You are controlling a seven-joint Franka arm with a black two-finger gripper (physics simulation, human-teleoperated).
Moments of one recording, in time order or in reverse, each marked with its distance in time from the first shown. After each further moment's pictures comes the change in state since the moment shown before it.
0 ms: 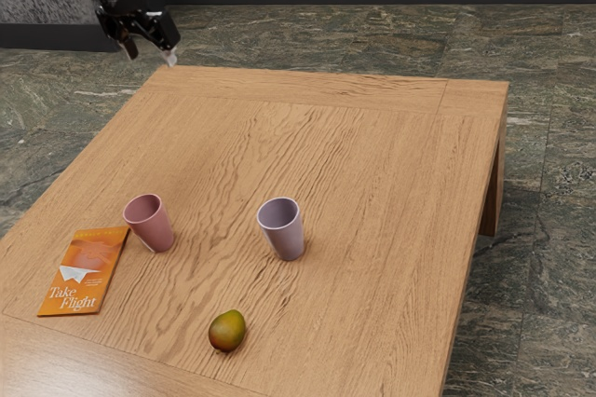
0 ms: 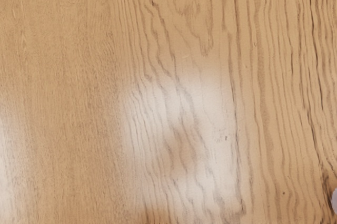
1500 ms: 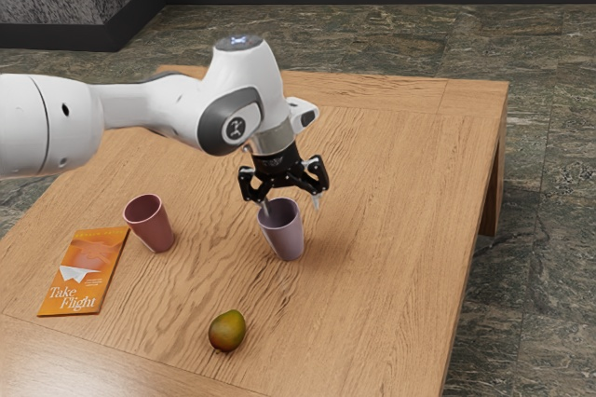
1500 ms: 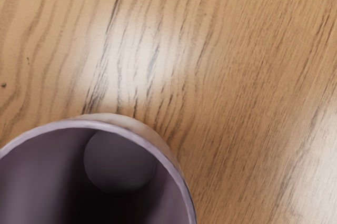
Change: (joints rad) arm -0.119 -0.025 -0.321 -0.630 -0.050 0.513 -0.873
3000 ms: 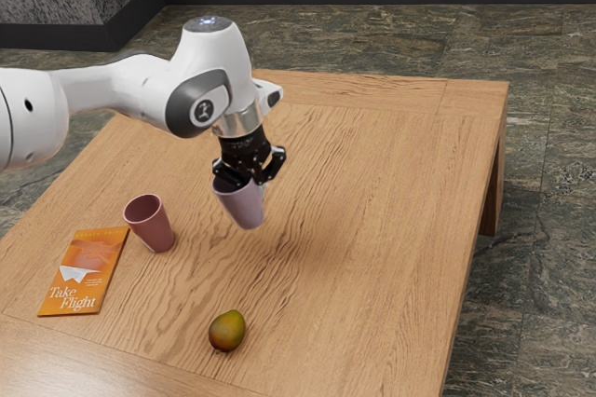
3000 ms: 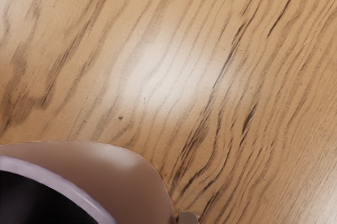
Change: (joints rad) arm 0.065 -0.083 0.020 -0.014 0.092 -0.073 -0.119
